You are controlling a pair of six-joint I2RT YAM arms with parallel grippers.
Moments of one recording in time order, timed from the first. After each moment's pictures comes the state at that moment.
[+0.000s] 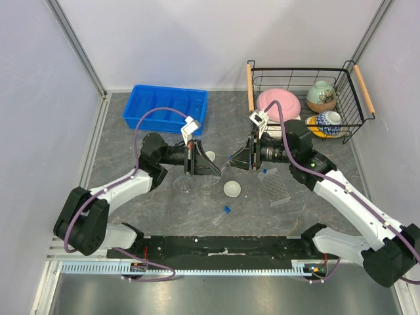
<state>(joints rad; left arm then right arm) -0.50 1.34 0.67 0.89 1.21 -0.98 0.55 1.08 0.96 -0.14 -0.76 0.50</state>
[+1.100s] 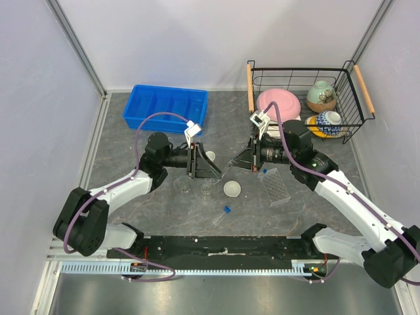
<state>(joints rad) -0.51 1.34 0.65 0.75 1.17 -0.93 0.56 1.08 0.98 -0.21 -0.71 0.46</state>
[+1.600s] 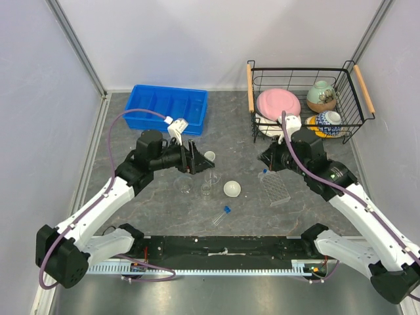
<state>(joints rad) -0.52 1.06 0.83 -0.12 0.57 -0.54 0.56 0.94 1.03 -0.58 -0.09 0.35</state>
